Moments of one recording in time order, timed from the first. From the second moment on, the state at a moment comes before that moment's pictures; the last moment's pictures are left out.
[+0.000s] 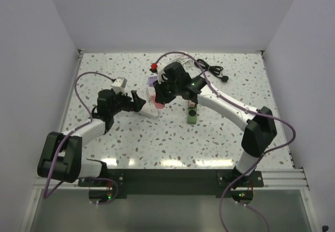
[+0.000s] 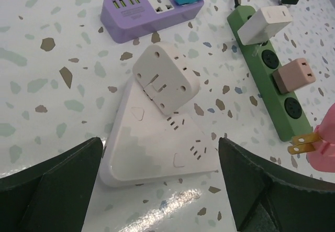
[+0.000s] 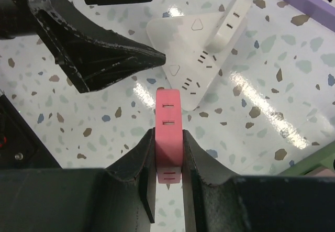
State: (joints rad) left arm -0.18 1.32 0.51 0.46 0.38 -0.28; right arm 0.79 1.70 1.51 -0.51 -0.14 0.15
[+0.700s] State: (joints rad) left arm -0.17 1.55 0.54 0.53 0.41 -0.31; right arm 0.75 2.03 1.83 -0.88 -0.23 0.17
